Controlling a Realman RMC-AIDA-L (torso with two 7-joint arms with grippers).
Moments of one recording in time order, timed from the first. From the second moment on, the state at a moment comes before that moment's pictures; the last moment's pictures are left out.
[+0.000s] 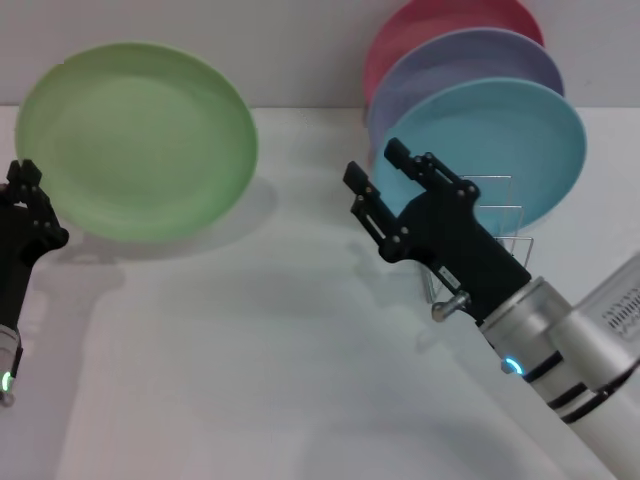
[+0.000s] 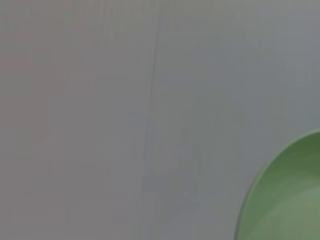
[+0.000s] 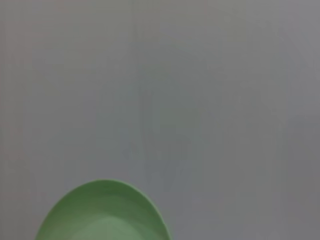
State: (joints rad) left arm -0.19 -2.08 2.26 0.51 -0.82 1.20 0.00; right arm 0.49 2.09 0.27 0.46 -2.09 -1.31 0.07
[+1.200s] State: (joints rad) left arm -0.11 -2.08 2.56 0.78 -1.22 1.25 0.59; right arm 0.61 2.09 0.31 0.47 -2.09 -1.06 0.06
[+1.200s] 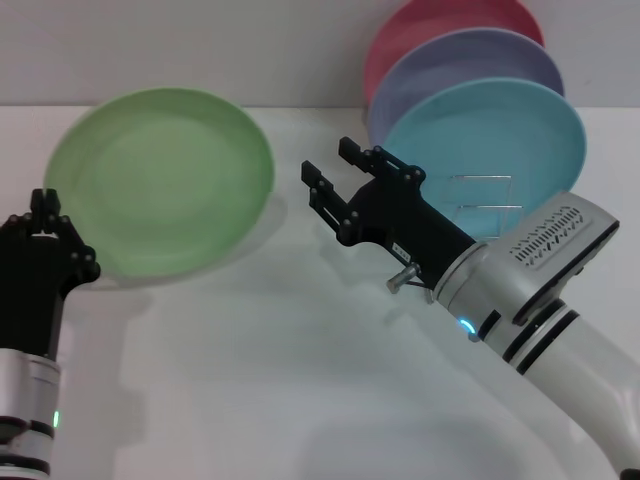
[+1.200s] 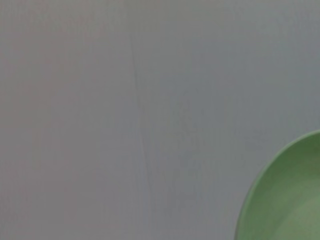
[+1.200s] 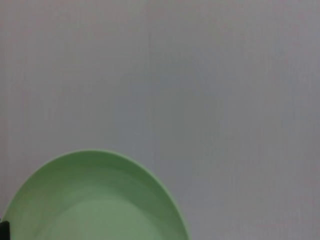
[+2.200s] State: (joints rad) left arm -0.11 -2.08 2.70 0.90 -1.43 1.30 0.80; right arm 0.65 2.09 0.32 0.47 -2.09 -0.97 0.06
